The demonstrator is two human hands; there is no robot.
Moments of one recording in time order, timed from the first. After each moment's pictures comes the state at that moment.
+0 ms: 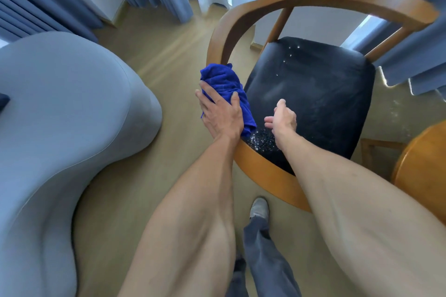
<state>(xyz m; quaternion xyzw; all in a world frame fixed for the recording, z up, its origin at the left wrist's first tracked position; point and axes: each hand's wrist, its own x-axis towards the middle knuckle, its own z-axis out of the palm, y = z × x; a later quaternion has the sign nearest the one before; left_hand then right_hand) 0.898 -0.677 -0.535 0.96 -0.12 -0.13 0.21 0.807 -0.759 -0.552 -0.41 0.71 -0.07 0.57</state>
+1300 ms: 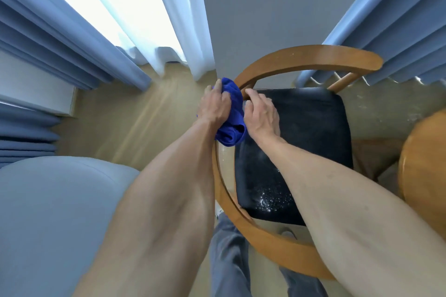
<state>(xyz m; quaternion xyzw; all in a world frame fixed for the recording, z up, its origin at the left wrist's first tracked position) 1.090 -0.895 -0.493 0.84 -0.40 -0.33 0.16 0.957 -0.901 -0.505 -0.73 0.60 -0.16 0.29</state>
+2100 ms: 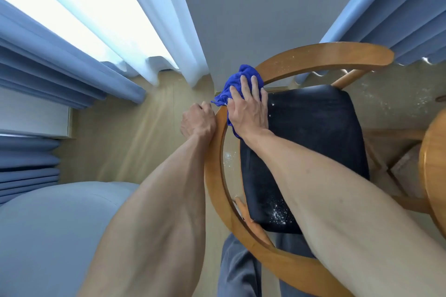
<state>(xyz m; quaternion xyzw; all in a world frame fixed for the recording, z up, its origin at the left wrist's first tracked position) 1.125 -0.924 -0.532 0.92 -0.27 -0.29 0.09 1.005 -0.958 -0.551 -0.80 0.59 -0.02 0.14</state>
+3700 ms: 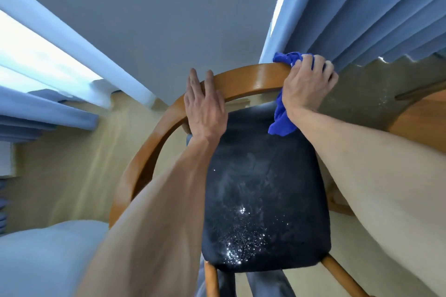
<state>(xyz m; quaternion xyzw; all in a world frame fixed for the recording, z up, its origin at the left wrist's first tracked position) 0.947 -1.064 -0.567 0.80 -0.57 -0.12 0.13 0.755 -1.141 -0.578 -0.58 0.79 -0.16 -0.08</state>
